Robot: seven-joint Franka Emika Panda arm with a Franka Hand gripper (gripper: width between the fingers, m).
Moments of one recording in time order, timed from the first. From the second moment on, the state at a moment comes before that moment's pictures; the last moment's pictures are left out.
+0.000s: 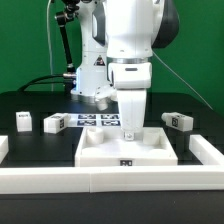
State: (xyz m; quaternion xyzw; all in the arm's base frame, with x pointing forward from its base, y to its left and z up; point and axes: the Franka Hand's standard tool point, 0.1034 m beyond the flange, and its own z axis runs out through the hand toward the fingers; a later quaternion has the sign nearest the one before) arm 0.468 0.033 0.009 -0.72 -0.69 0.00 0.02
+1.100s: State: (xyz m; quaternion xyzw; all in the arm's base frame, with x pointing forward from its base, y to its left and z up) arm 0.494 0.068 0.006 -0.72 -0.69 -0.01 0.02
